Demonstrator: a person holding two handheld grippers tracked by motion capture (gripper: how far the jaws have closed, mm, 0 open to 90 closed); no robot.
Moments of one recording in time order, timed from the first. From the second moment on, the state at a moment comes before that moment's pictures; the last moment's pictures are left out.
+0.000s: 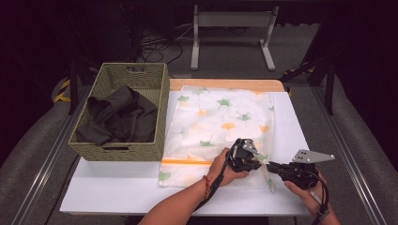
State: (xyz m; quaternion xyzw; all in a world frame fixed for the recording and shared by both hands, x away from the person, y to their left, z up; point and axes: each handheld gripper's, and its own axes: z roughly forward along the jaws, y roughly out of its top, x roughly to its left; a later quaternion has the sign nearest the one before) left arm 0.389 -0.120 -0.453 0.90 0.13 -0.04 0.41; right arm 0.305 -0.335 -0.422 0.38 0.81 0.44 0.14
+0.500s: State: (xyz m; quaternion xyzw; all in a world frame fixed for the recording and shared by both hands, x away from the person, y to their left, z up) left arm 0.386 -0.111 -0.451 0.90 0.12 -0.05 0.41; right arm 0.305 -0.340 -0.423 0.39 0.80 0.44 0.14
